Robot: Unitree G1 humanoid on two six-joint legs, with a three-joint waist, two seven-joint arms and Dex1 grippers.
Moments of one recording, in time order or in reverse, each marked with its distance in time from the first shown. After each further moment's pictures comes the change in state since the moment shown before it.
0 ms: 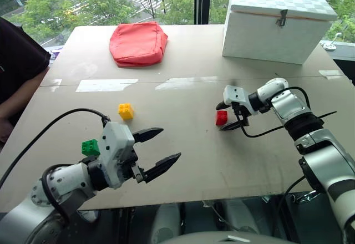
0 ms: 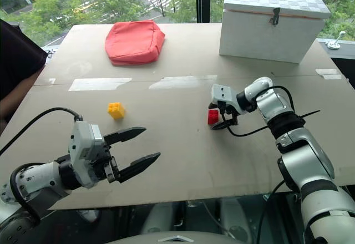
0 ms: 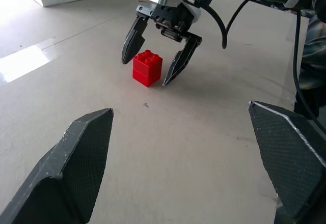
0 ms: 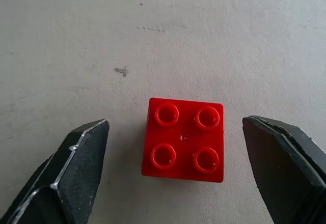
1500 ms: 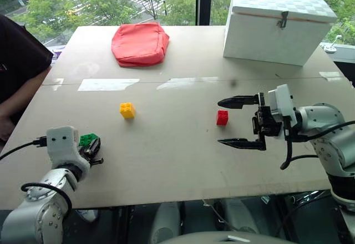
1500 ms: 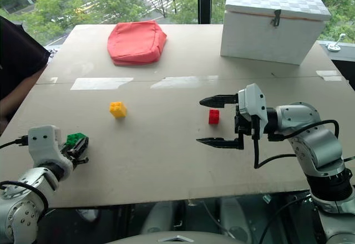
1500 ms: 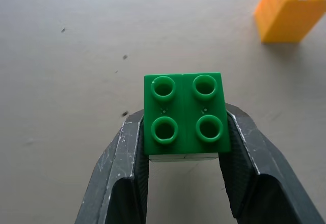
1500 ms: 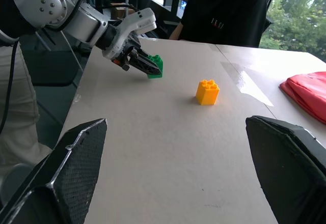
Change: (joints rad) left arm -0.122 -0.236 0.211 0.237 0.222 0.331 0.472; right arm 0.575 -0.183 -0.367 -1.124 0.607 0.374 -0.268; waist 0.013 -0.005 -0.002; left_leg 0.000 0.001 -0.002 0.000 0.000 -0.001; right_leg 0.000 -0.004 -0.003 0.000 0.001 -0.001
